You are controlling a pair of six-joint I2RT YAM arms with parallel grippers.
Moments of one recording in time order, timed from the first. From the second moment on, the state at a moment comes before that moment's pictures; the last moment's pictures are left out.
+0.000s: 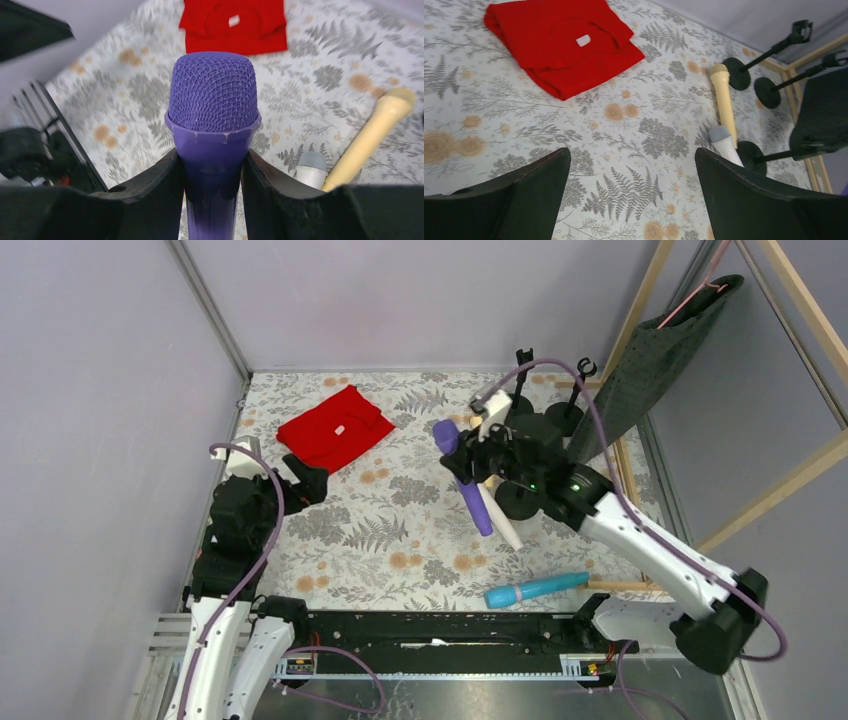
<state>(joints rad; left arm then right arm) -0.12 0.53 0.77 -0.53 0.01 -0.48 0.75 1.24 1.13 -0.26 -0.15 0.14</state>
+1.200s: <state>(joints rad) -1.18 1.15 0.92 0.19 -0.09 -0.42 0.75 0.60 0.73 -0.07 0.26 0.67</state>
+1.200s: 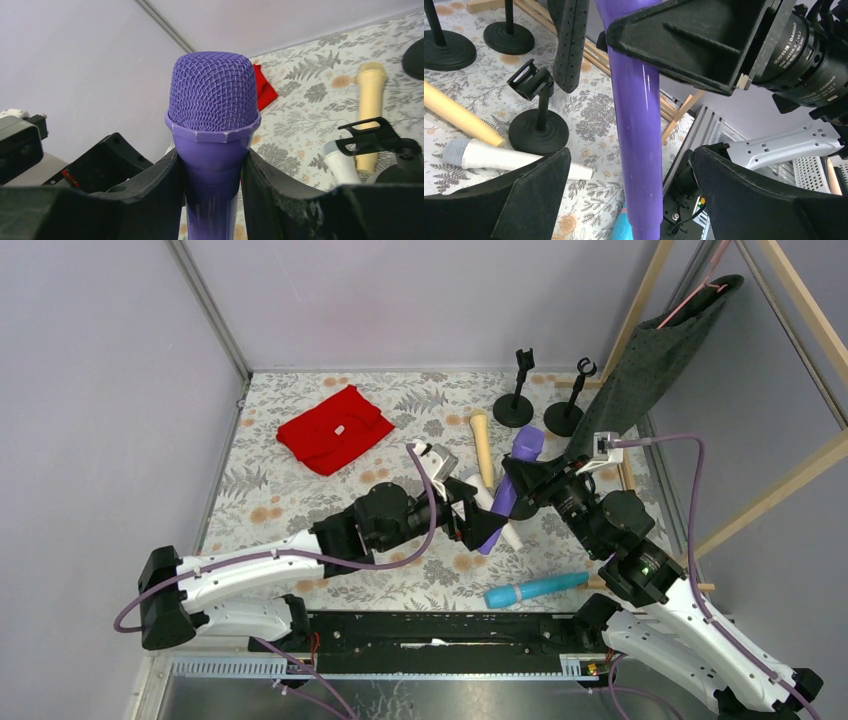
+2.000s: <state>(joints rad) -1.21 1.27 1.00 0.16 -0.09 -0.41 0.75 0.60 0.73 -0.06 0.16 0.71</state>
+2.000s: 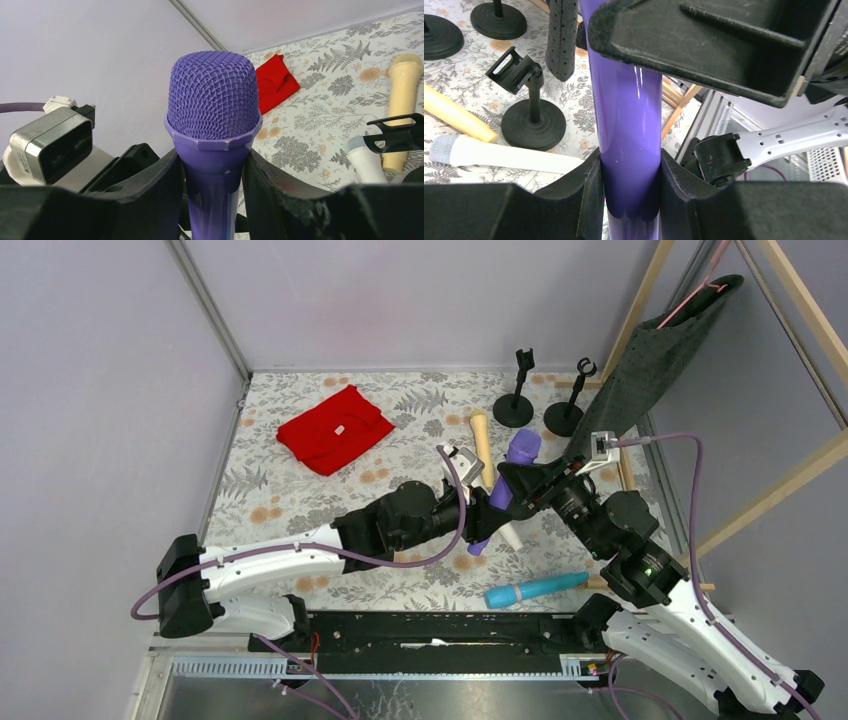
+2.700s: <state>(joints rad) -1.22 1.28 1.02 0.04 -0.10 -0.22 0.75 0.59 0.84 -0.32 0.10 0.73</state>
